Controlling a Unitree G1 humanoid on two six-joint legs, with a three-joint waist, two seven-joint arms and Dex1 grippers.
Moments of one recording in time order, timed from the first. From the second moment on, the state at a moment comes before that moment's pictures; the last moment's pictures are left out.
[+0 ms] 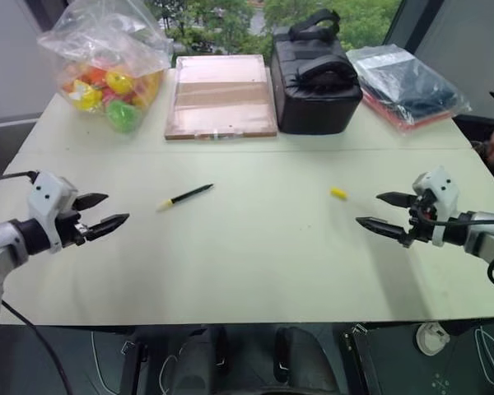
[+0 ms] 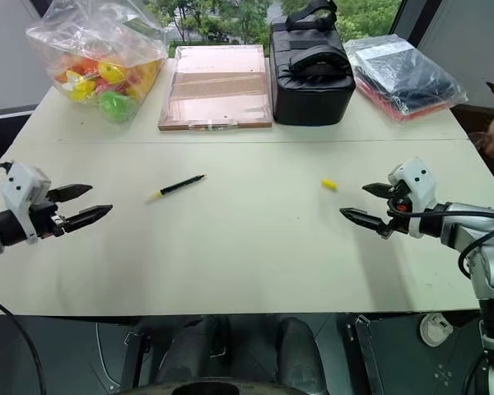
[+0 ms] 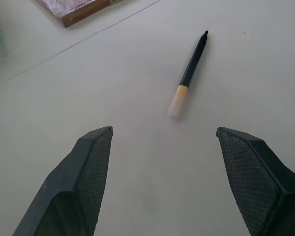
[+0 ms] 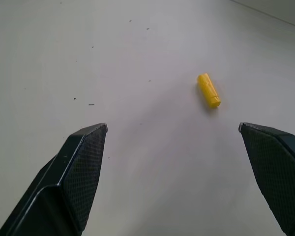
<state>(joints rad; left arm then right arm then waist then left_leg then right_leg) -0.15 0.93 0.32 0.02 -0.43 0.40 -1.01 -0.22 -0.92 -0.22 -0.07 0.48 0.59 0.96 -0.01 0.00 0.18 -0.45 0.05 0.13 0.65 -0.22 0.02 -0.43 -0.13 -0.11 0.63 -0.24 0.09</state>
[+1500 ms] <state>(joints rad) -0.95 0.51 -0.03 1.18 -0.07 -0.13 -1.20 -0.21 -0.82 -0.20 -0.25 0.49 0.57 0.87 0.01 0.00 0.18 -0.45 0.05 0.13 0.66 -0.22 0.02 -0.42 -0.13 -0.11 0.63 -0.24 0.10</state>
